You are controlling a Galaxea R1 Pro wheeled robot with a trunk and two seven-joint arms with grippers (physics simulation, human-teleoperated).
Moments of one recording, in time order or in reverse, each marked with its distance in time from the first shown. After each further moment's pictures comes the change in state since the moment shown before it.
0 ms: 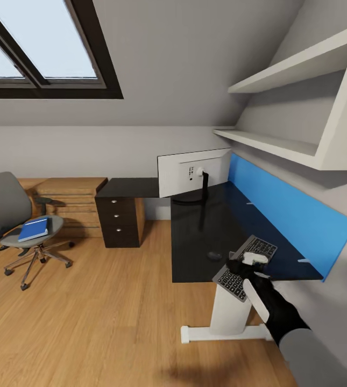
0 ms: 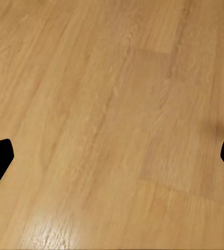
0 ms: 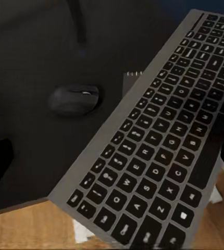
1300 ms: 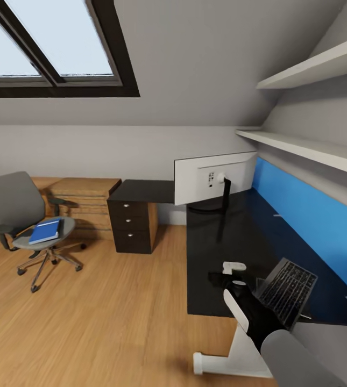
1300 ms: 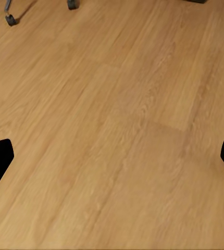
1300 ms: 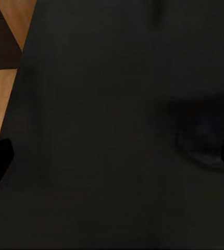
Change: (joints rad) left arm 0.000 0.011 -0.002 0.030 0.000 -0.216 -0.001; right arm -0.011 0.089 0.113 0.128 0.051 -0.004 0.007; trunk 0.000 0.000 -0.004
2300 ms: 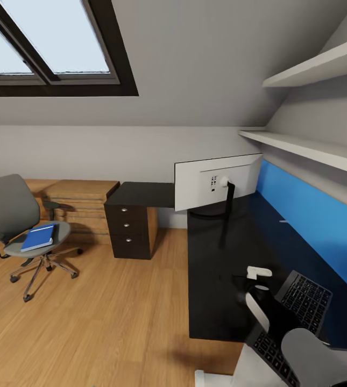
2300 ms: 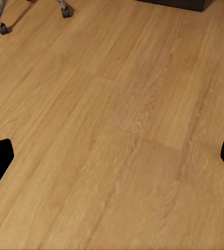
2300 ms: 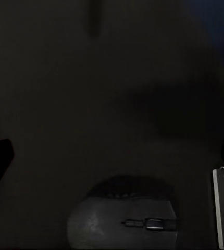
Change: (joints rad) left arm 0.000 0.001 0.001 0.000 0.001 0.000 -0.001; right arm -0.025 -0.114 -0.051 0.140 -0.007 -0.098 -0.007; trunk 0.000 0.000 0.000
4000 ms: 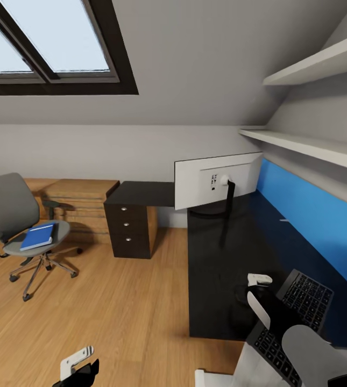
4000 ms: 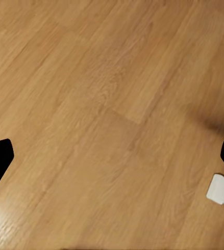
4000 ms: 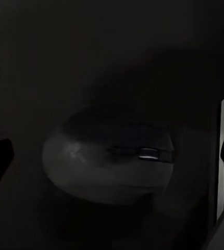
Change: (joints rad) left arm 0.214 0.050 0.043 -0.904 0.246 0.873 0.038; right arm -0.022 -0.006 -0.006 0.040 -0.003 0.225 0.007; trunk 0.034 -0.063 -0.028
